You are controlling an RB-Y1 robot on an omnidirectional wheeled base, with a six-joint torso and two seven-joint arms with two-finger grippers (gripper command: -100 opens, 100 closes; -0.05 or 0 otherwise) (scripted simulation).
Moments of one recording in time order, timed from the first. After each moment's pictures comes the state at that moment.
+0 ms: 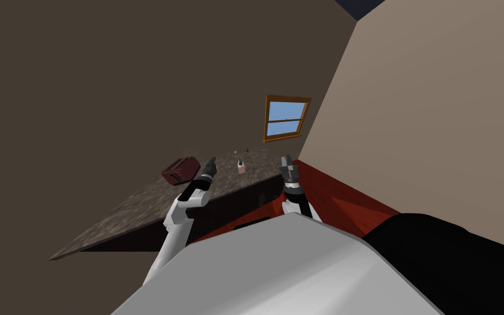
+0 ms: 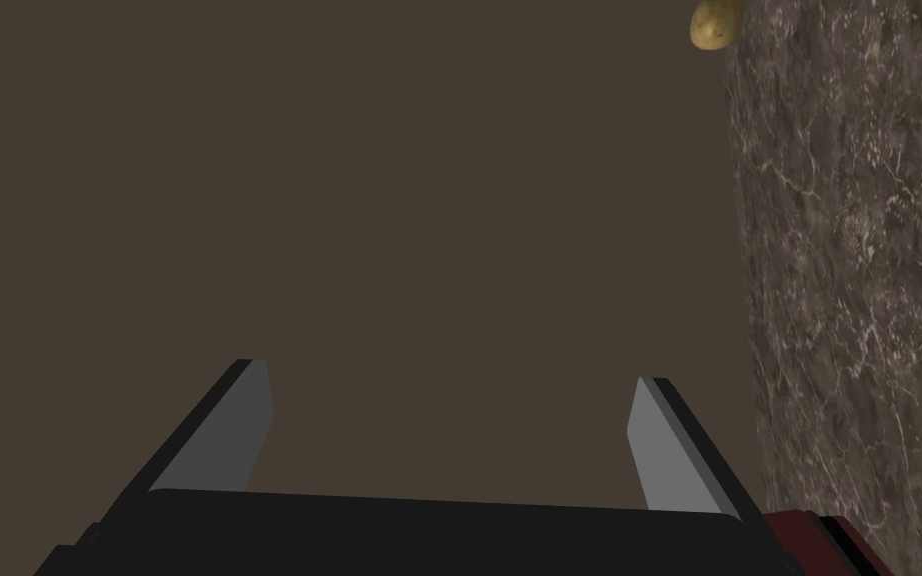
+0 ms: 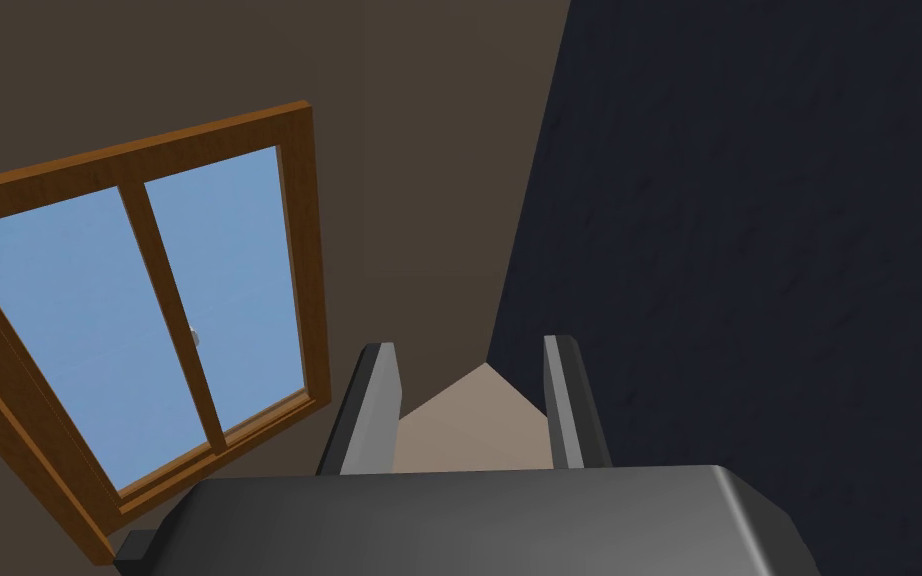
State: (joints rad) left arm -0.04 0.29 -0.02 -2.02 0.21 0.36 -0.16; right arm 0.52 0.04 0.07 -2.24 0.07 -0.60 -0.05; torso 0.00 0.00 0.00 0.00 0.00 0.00
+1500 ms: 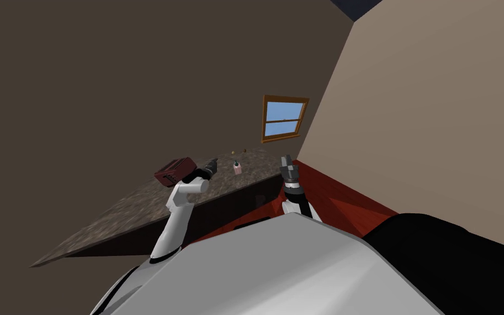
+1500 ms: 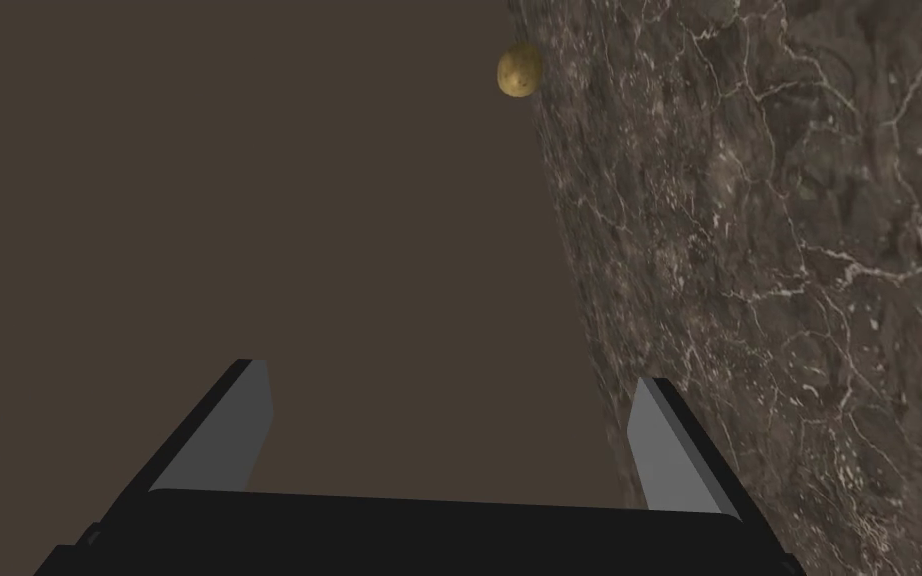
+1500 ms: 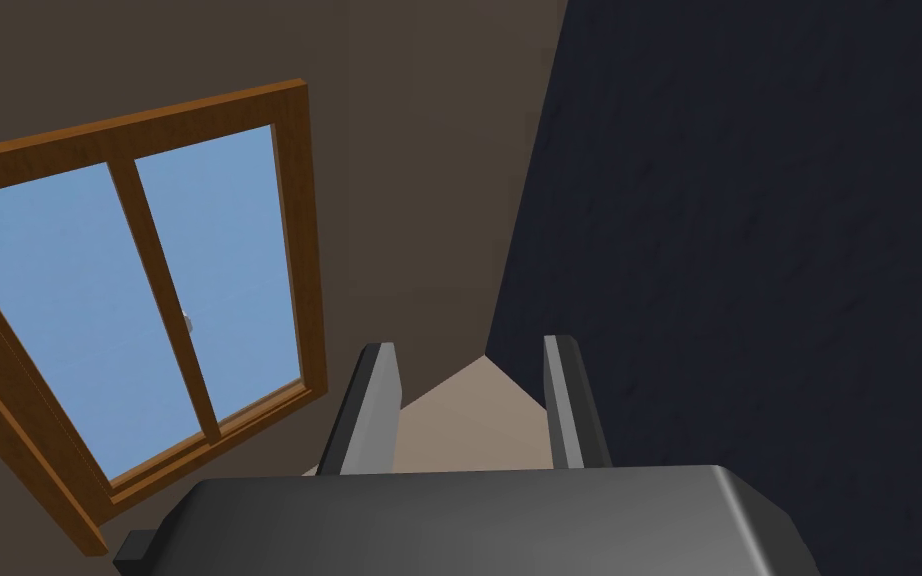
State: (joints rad) left arm -0.25 0.35 0.01 -1.90 0.25 0.76 -0.13; right arm 0.52 0.04 0.07 -2.24 0.07 -0.60 -0.05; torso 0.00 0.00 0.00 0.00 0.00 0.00
